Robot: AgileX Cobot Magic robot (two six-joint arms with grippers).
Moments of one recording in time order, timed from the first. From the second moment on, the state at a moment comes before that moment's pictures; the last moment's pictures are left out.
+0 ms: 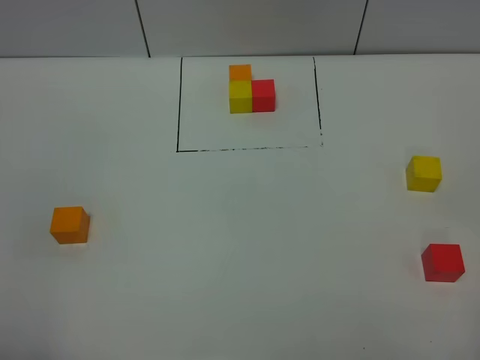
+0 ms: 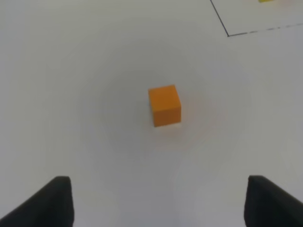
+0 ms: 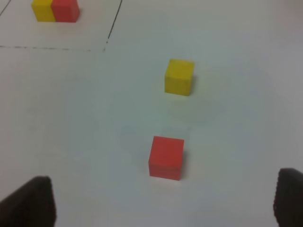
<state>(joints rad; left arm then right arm) -0.07 0.01 -0.52 -0.05 1.04 0.10 -0.03 0.01 -0.50 0.13 1.07 -0.16</state>
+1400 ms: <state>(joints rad) -0.13 1.64 -1.05 0.00 0.90 -0.13 -0.03 0.01 -0.50 0.13 1.07 -0.15</state>
